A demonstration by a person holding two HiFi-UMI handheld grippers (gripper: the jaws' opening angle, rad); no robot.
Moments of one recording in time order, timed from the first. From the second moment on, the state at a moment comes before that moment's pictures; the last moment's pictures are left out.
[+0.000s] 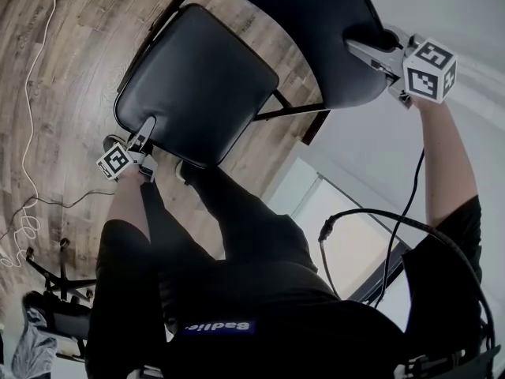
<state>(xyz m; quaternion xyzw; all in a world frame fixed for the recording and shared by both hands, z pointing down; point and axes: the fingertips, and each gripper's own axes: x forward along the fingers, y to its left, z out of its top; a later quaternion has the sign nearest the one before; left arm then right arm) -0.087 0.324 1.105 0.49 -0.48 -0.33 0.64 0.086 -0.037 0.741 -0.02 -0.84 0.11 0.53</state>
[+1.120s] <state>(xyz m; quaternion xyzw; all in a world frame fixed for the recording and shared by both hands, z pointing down) -0.064 0.307 0.998 0.45 -0.53 -0.31 0.65 0.076 0.032 0.663 -0.02 -0.83 0.04 0.55</state>
